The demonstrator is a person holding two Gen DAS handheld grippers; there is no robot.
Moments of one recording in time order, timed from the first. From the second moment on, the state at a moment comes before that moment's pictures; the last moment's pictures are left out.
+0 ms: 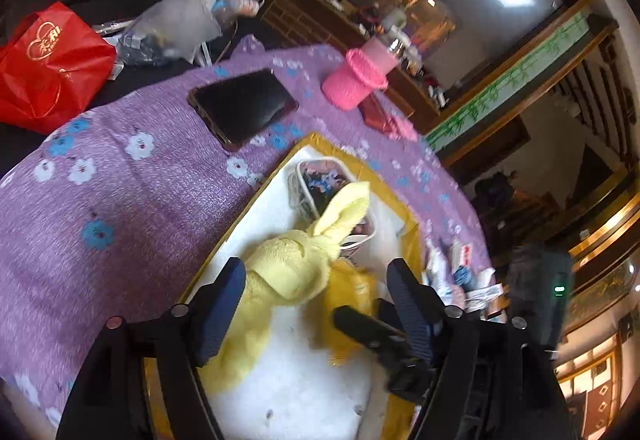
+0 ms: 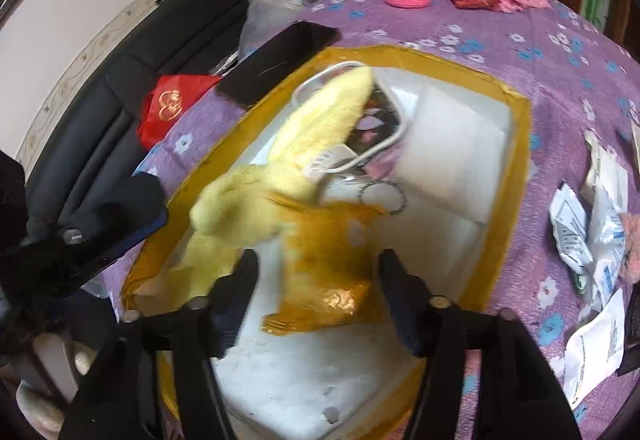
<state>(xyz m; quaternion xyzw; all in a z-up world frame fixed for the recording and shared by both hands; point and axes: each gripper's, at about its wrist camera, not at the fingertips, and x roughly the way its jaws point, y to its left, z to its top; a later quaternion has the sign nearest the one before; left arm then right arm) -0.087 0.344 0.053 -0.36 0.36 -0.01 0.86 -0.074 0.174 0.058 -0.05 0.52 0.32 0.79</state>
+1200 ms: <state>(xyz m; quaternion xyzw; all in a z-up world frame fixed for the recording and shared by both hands) -0.127 0.120 0.093 -0.16 0.38 -0.16 0.90 -0.110 -0.279 0.093 0.22 0.41 0.06 0.88</state>
